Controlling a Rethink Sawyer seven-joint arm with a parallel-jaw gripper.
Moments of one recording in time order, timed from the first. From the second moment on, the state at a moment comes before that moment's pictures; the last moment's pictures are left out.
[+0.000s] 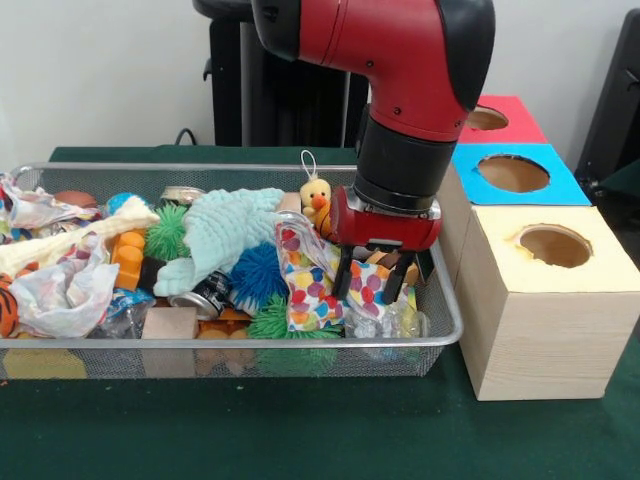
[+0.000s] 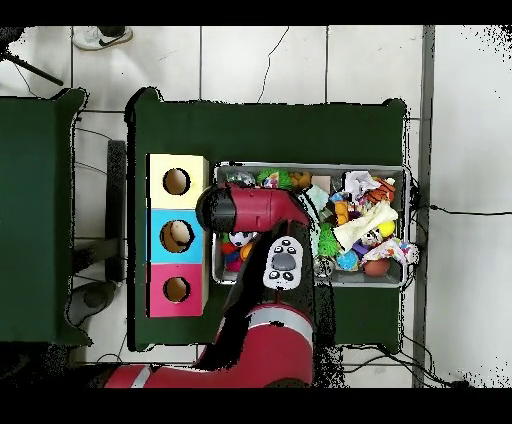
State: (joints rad) arm -0.01 -0.38 -0.18 1.41 -0.05 0.38 1.58
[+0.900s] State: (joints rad) arm -0.01 -0.38 -0.21 1.41 0.00 0.38 1.58
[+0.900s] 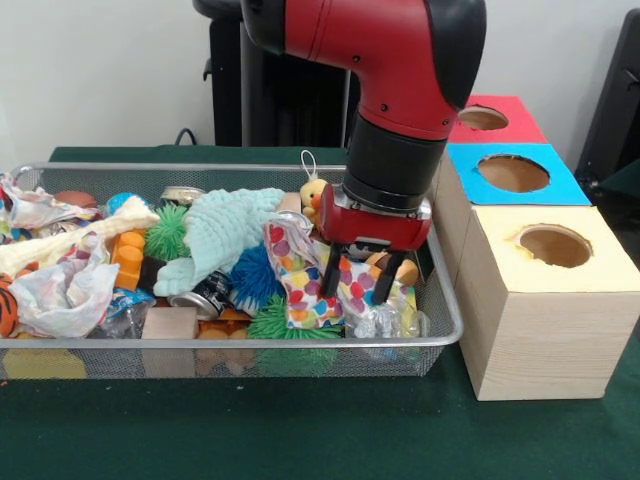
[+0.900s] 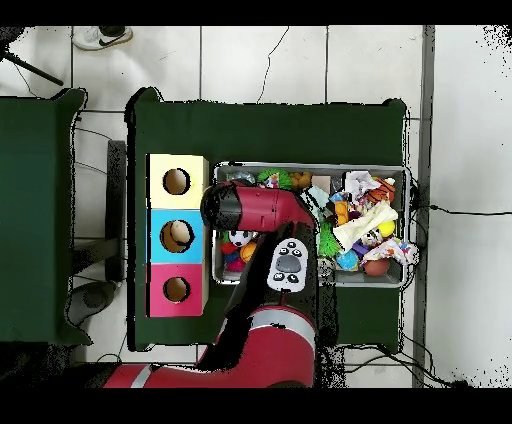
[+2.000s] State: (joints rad) arm 0.02 -0.36 -0.24 1.41 0.04 0.38 1.58
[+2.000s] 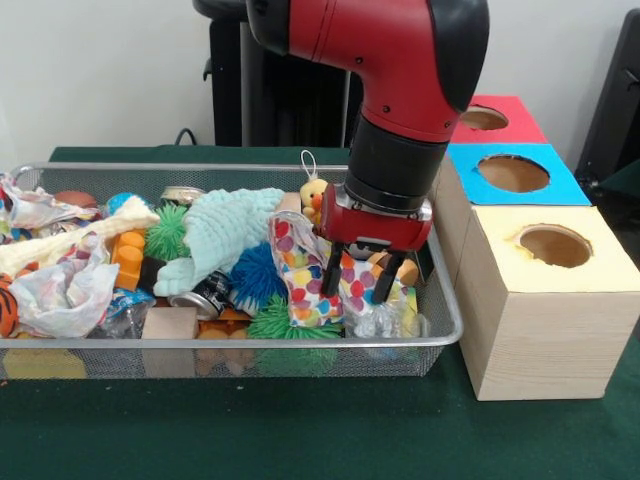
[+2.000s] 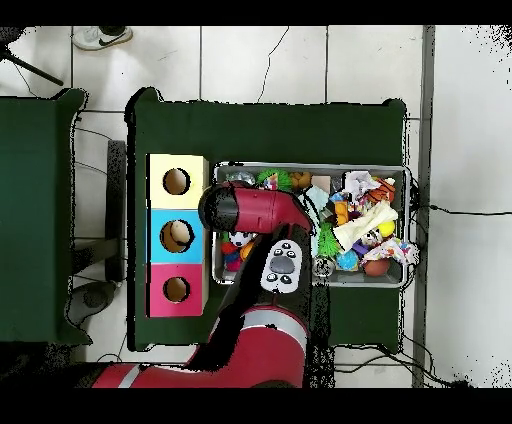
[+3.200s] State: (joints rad) arm 0.01 -0.36 -0.24 1.33 0.05 0.40 1.58
